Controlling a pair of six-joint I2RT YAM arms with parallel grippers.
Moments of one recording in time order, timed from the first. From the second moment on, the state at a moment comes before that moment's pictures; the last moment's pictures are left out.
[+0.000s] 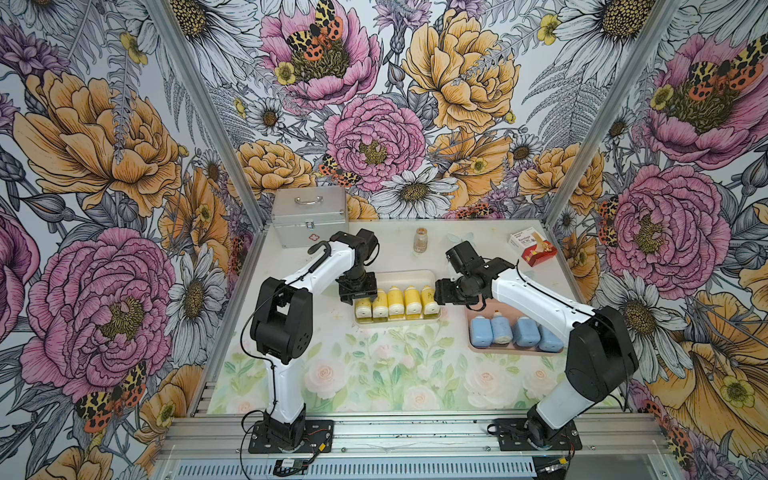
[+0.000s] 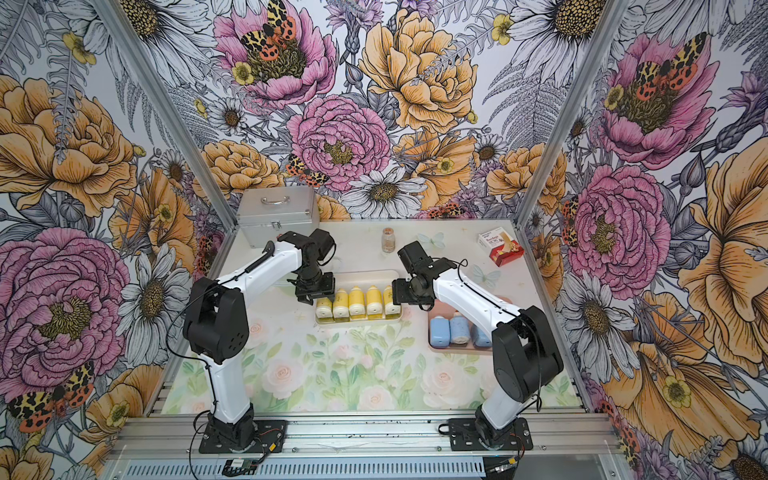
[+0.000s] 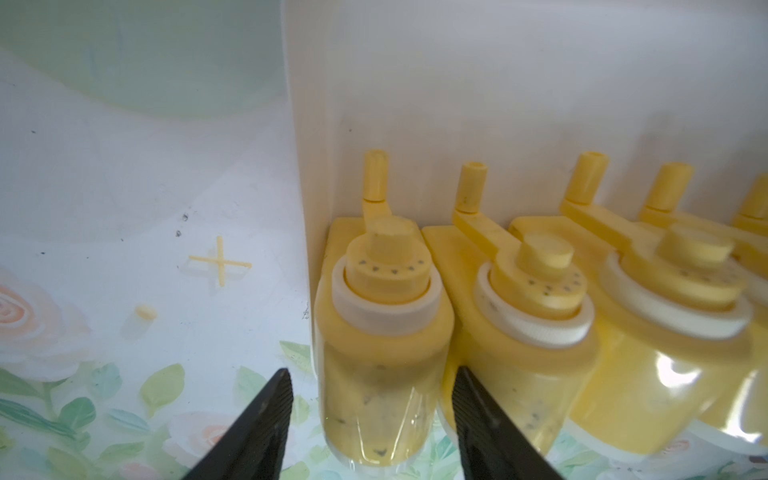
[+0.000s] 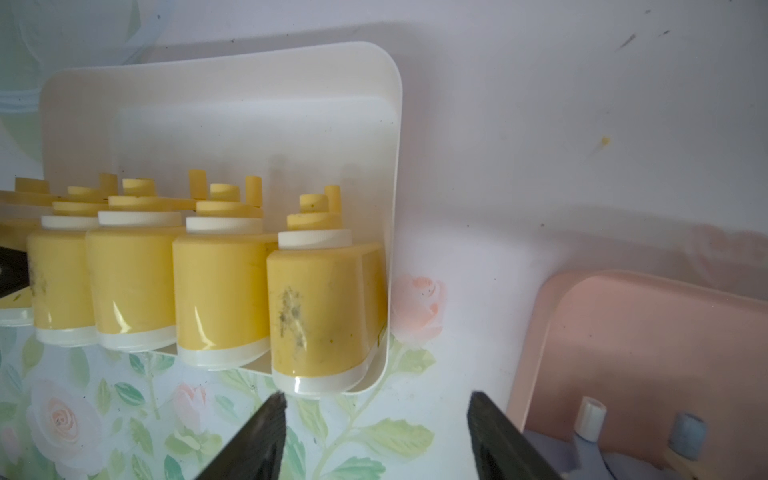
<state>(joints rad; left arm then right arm) -0.42 1.94 1.62 -1.26 0.05 -0.53 0.50 1.64 1.26 -0.78 -0.08 0.44</state>
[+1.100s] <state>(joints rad) -0.39 1.66 1.48 -1.19 -0.07 -0.53 0.48 1.59 1.26 -0.78 -0.04 0.43</state>
